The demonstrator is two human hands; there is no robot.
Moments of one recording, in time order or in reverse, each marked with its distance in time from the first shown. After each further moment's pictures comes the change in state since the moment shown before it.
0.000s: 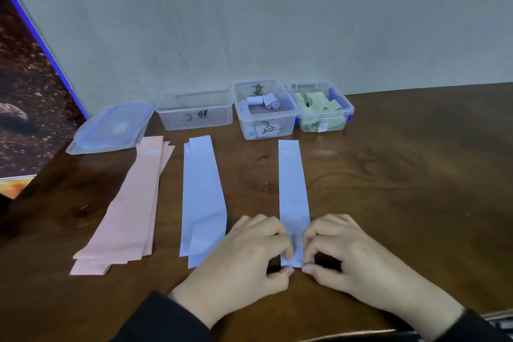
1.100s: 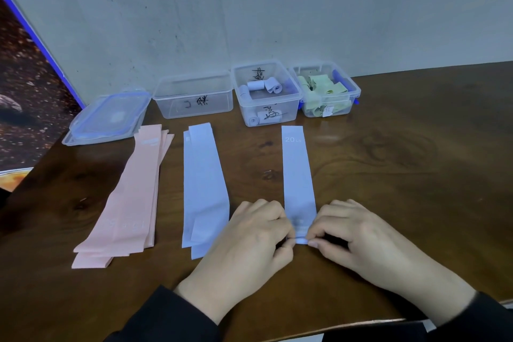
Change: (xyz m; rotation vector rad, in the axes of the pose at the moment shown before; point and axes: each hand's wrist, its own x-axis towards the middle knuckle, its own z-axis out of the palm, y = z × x) left_hand 0.004 0.000 0.005 0.087 0.123 -0.059; right_hand 0.008 0.002 0.000 -0.032 0.083 -0.013
